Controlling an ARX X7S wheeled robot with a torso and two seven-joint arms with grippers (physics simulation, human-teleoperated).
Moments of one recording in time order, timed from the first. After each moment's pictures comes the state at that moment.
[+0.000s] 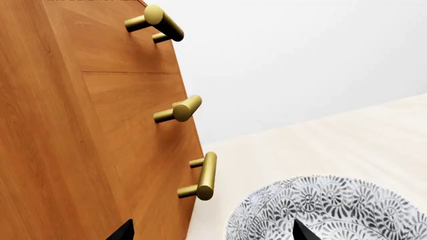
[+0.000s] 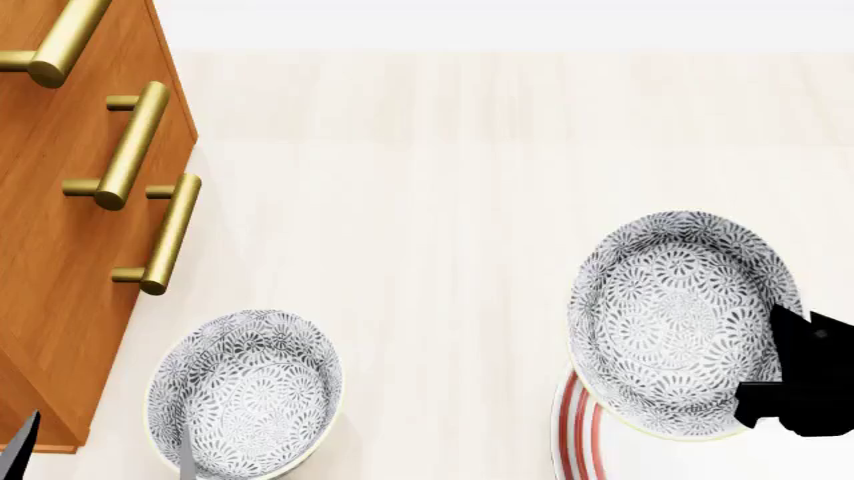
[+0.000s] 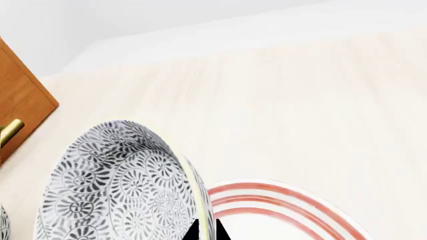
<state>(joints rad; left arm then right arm) 0.02 -0.31 0.38 0.16 0.09 0.16 -0.50 0.48 1.07 -0.12 -0.10 1.36 0.66 0.06</state>
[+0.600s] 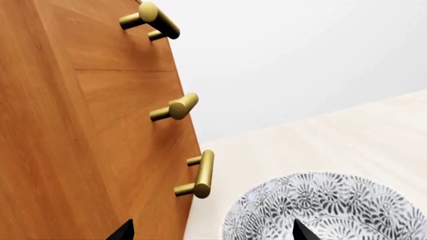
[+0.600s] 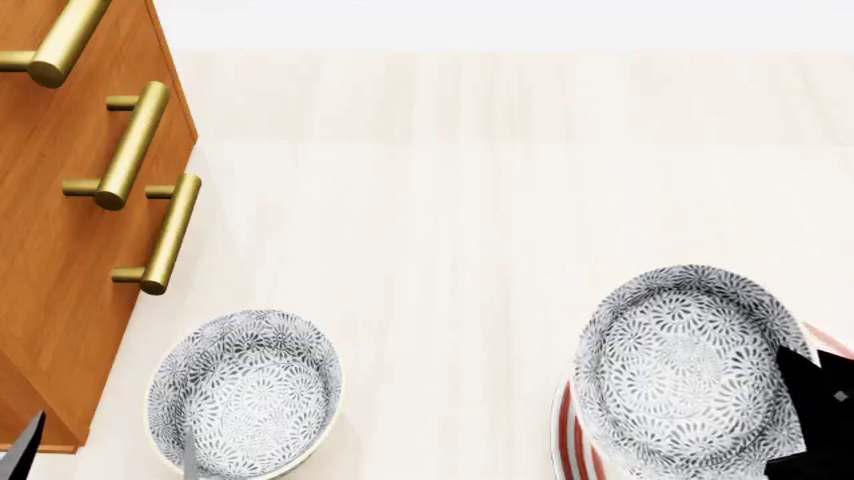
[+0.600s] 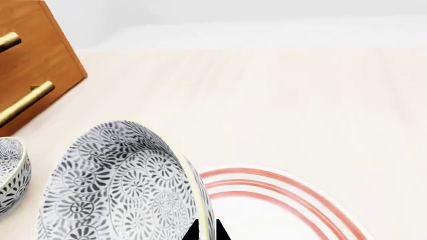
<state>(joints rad) 0.02 -0.32 0.39 0.16 0.09 0.14 -0.50 0.29 1.14 -0.08 -0.09 1.22 0.49 -0.21</state>
